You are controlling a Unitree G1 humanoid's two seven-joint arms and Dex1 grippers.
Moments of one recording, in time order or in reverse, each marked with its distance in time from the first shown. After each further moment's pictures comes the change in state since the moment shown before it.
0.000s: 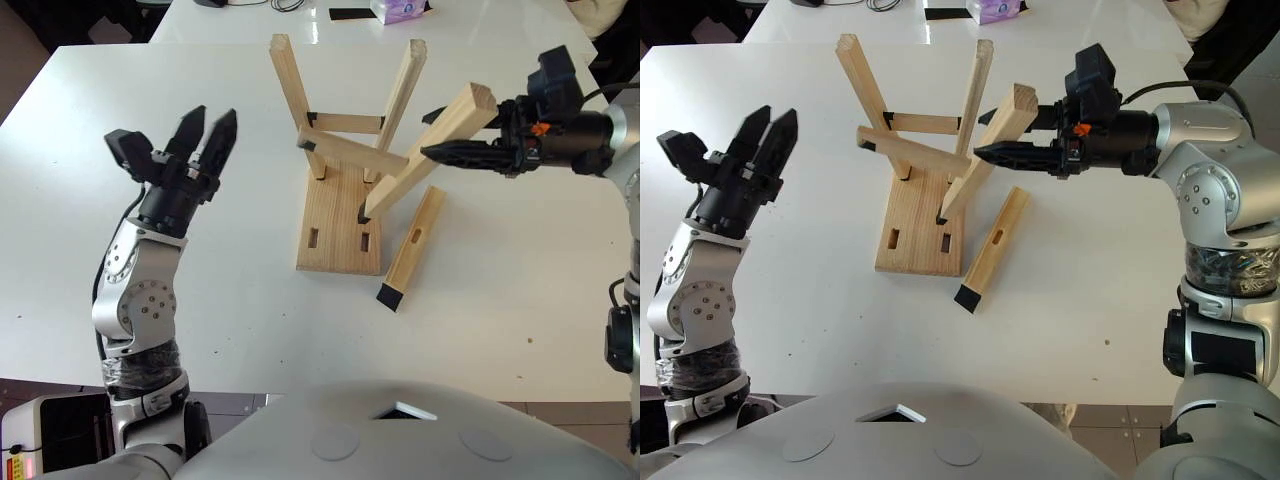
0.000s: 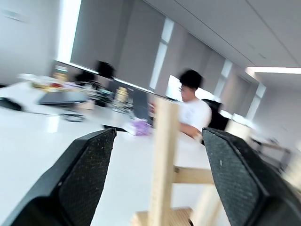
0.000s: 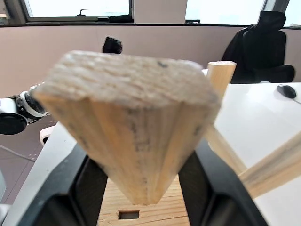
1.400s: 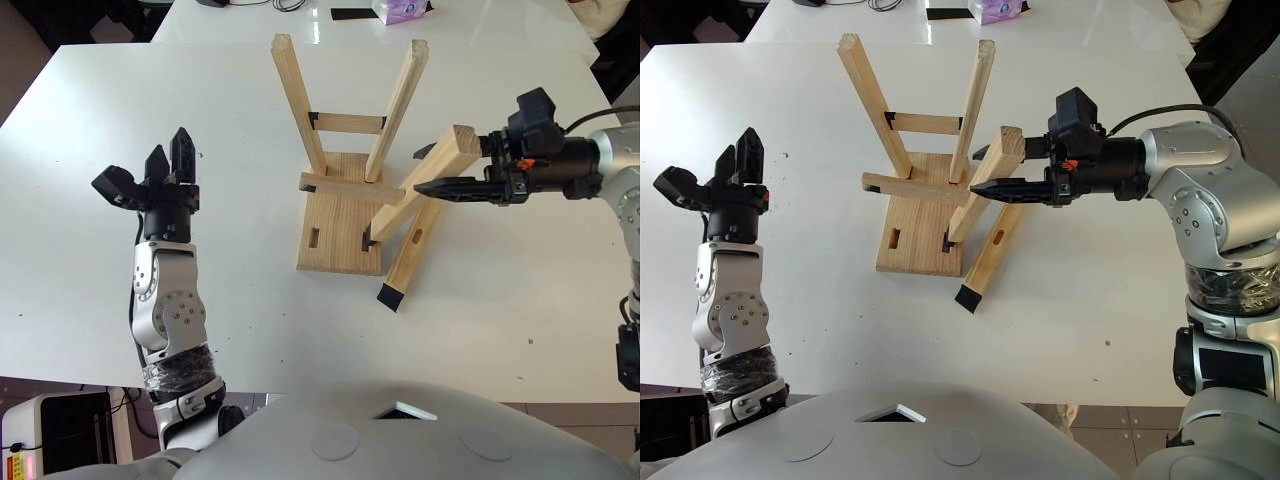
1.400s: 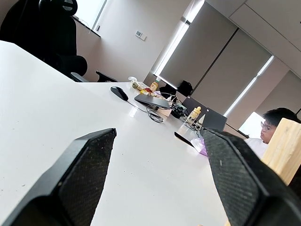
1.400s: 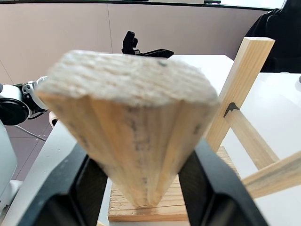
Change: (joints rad) left arm 0.016 -0.173 0.027 0.102 0.098 -0.136 0.266; right arm 0.060 -0.046 0.048 -0.055 -0.019 -0.045 0.028
